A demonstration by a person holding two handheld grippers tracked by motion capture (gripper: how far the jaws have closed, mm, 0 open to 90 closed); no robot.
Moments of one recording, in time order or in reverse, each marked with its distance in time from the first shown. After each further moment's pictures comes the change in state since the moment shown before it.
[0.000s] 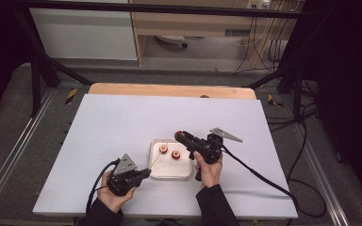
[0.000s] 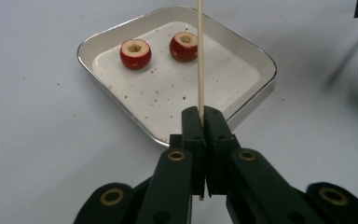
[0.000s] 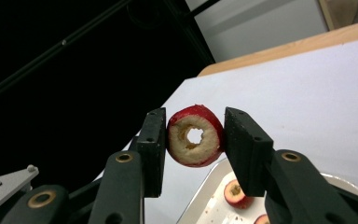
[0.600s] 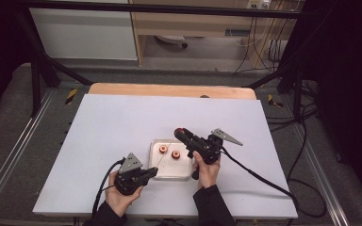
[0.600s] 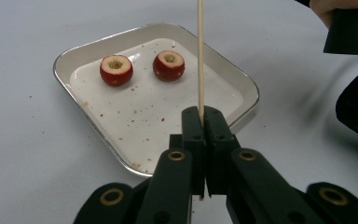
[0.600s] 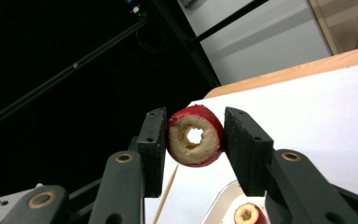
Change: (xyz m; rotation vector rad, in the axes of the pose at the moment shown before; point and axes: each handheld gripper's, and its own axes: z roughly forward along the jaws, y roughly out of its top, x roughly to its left) left arm -0.011 0.008 0.011 -0.047 -0.018 -0.069; right arm 0.002 -0.004 0.002 -0.101 0.029 0.003
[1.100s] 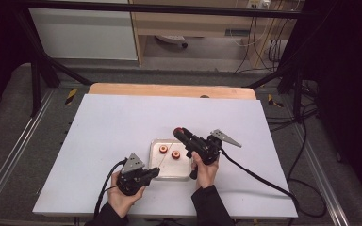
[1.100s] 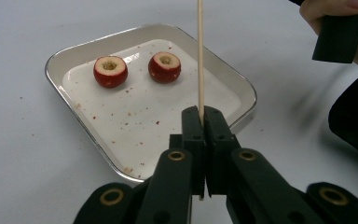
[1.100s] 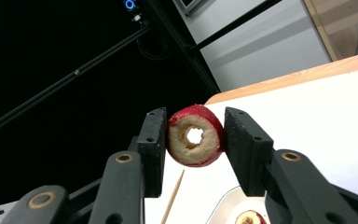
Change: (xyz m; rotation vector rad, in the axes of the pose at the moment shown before) left arm -0.003 0.000 0.004 -0.005 -0.005 -0.012; right arm -0.001 -0.005 0.003 -0.030 0.005 -0.003
